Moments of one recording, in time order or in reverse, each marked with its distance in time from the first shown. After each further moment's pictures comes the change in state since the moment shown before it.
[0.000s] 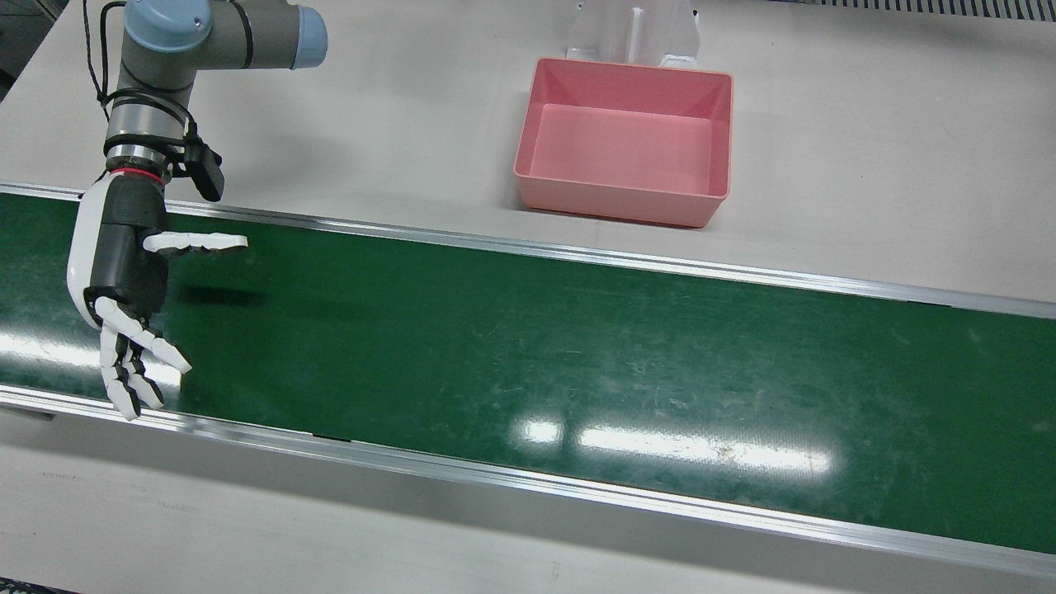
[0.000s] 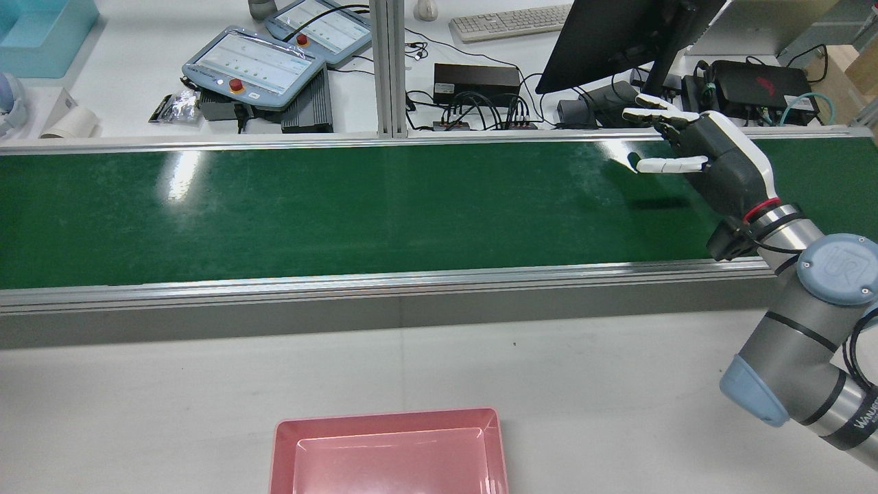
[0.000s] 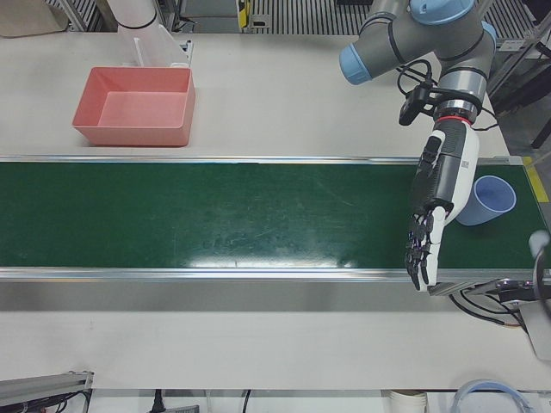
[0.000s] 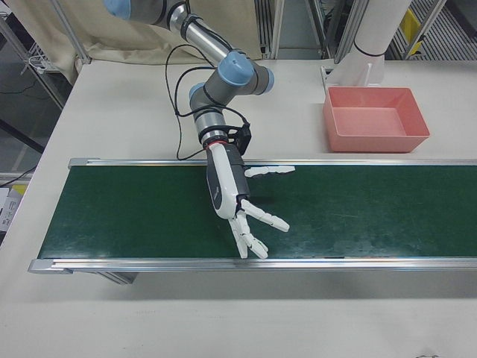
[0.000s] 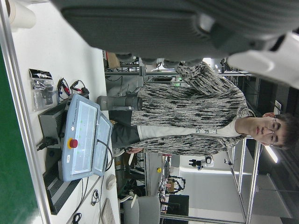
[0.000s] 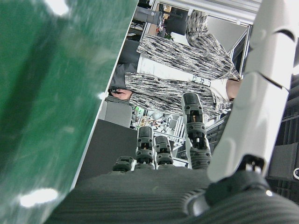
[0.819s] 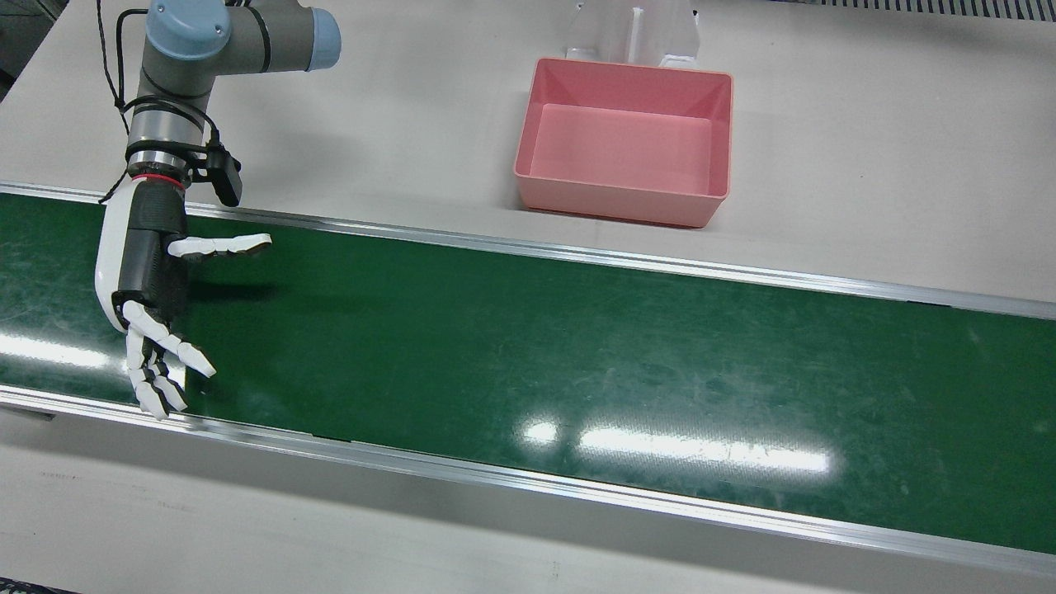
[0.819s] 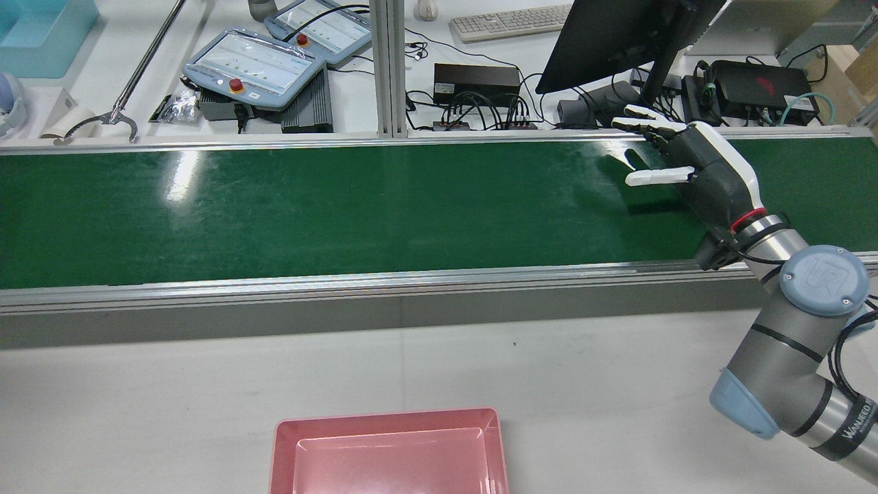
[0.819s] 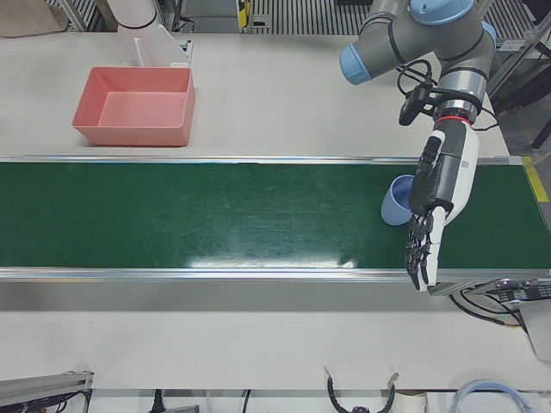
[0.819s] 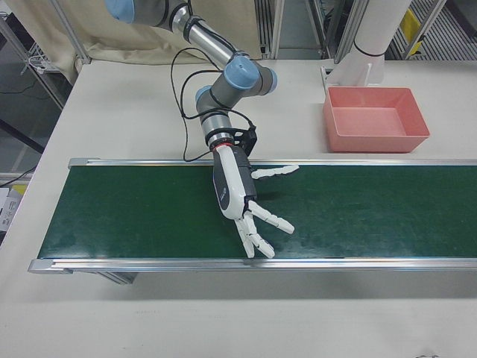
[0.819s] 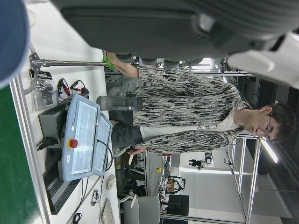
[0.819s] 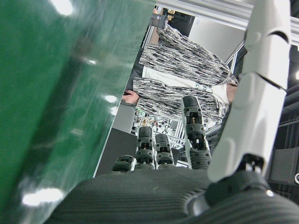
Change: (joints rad) left arm 0.000 0.000 0.000 0.000 0.000 0.000; right arm -0.045 0.006 -0.009 0.001 0.044 -0.027
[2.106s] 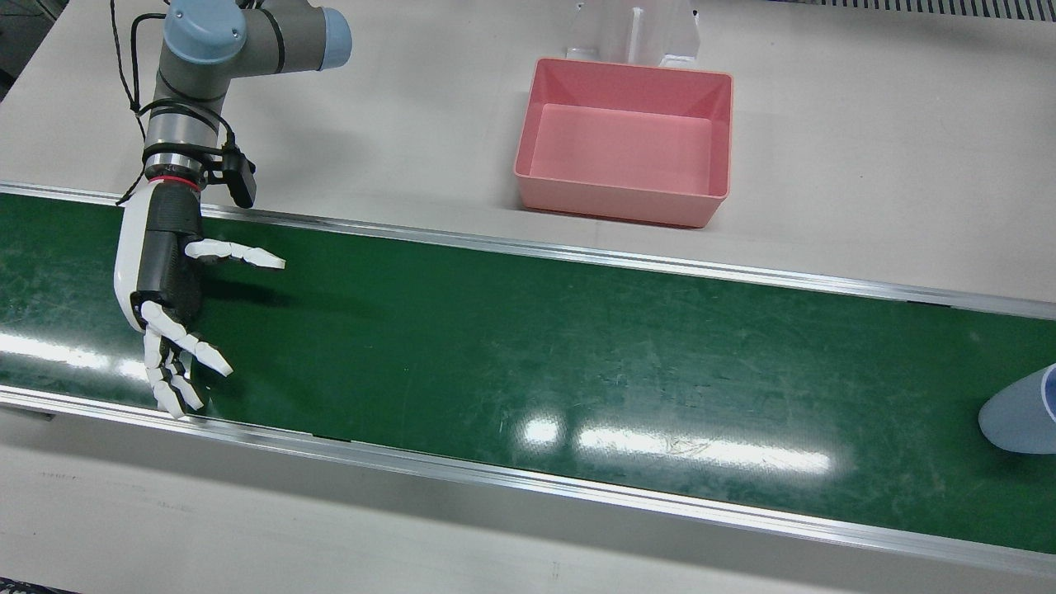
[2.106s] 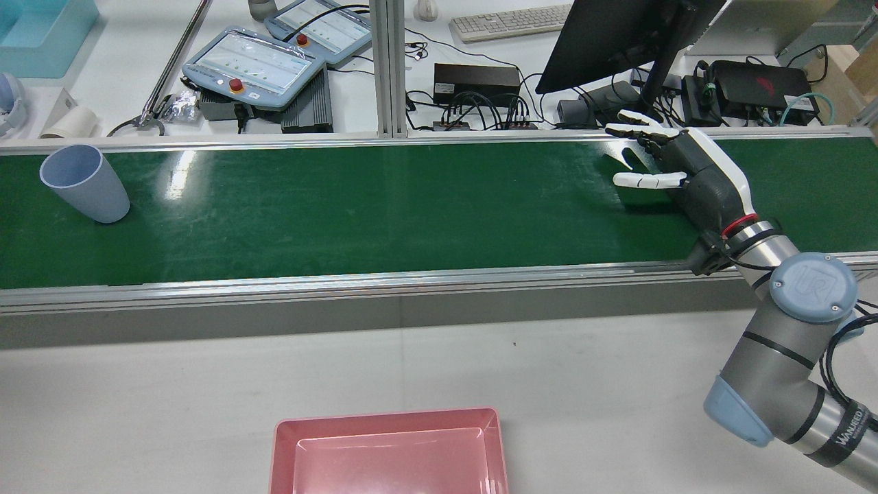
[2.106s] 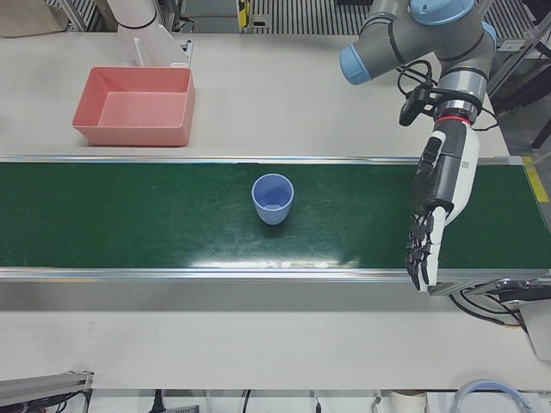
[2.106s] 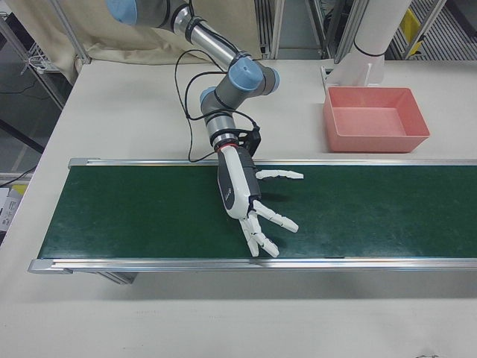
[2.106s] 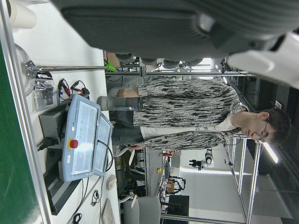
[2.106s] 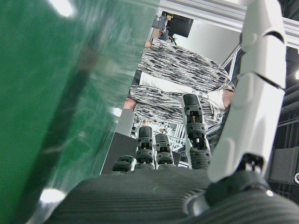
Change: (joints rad) left arm 0.000 0.000 0.001 0.000 0.000 0.000; right arm -0.025 0.005 -0.001 0.000 0.027 -0.002
